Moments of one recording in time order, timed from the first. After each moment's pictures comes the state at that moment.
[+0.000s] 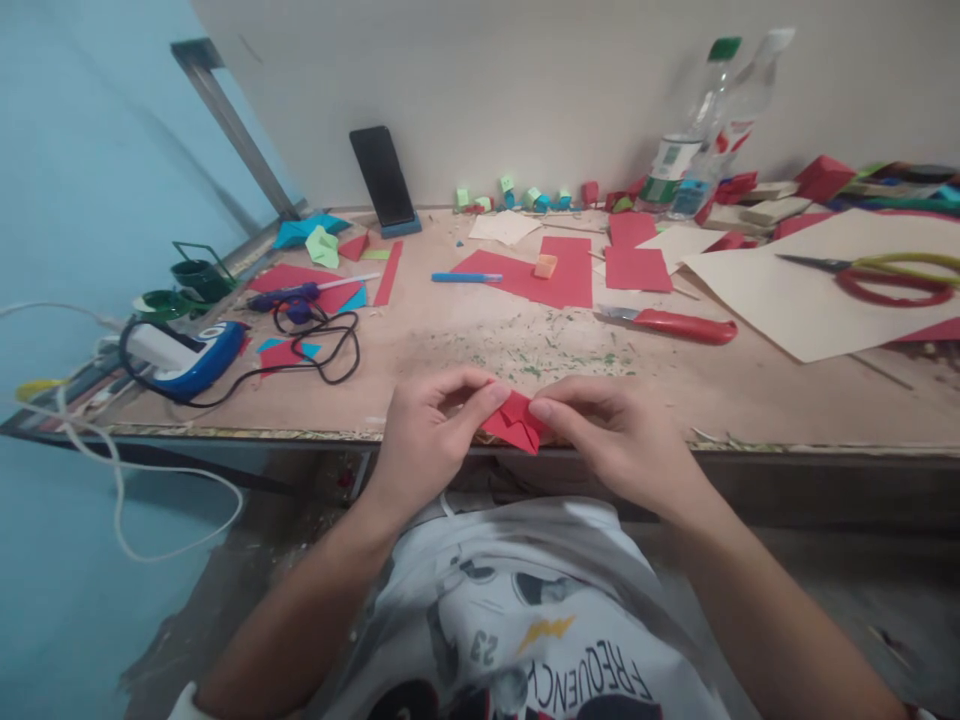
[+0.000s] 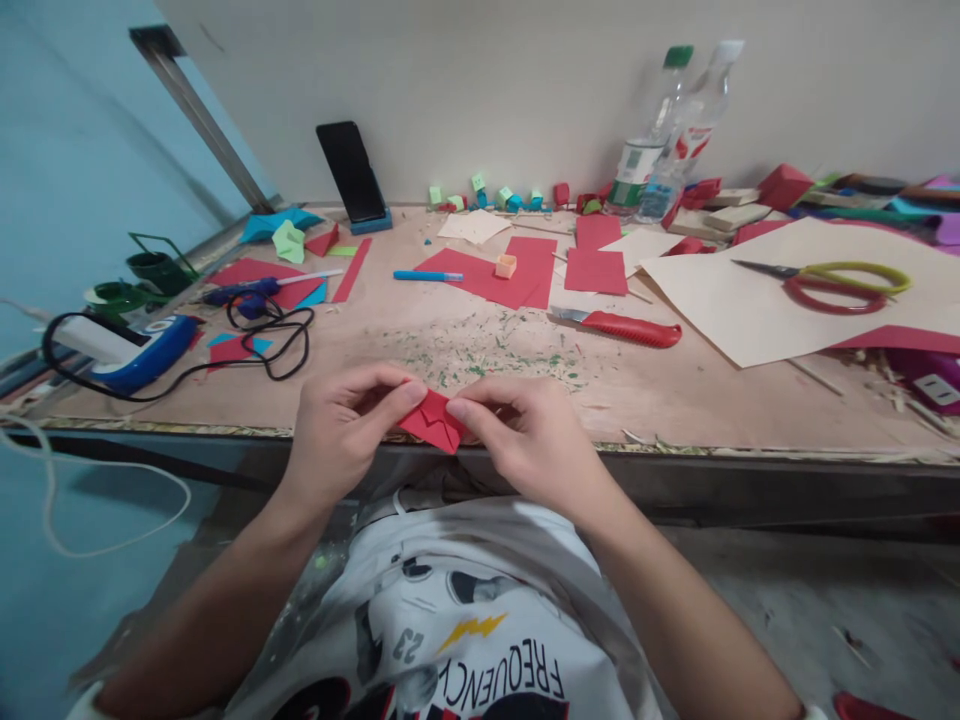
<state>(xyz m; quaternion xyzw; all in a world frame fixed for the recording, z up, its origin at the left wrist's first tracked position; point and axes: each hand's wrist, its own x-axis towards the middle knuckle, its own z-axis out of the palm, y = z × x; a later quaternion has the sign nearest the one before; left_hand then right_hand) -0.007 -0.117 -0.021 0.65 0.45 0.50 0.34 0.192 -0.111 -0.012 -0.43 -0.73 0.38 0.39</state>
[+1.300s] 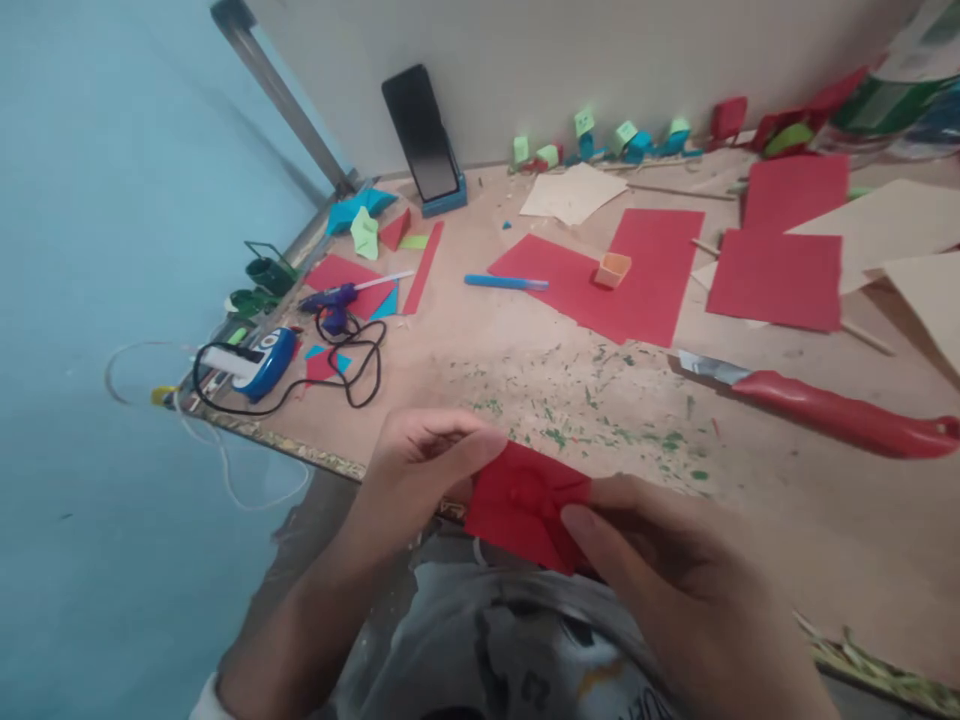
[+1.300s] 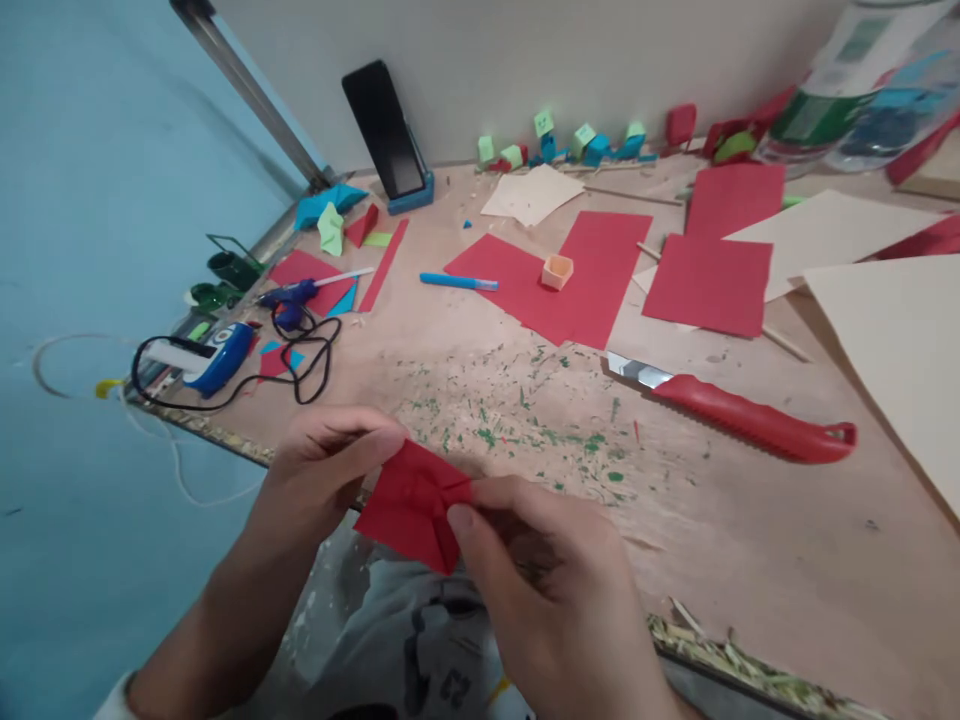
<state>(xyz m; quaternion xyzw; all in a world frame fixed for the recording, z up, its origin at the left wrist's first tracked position) 0.003 -0.089 0.011 0.42 0.62 0.42 0.51 0.217 -0.088 0.004 -0.48 -0.54 0.60 0.34</state>
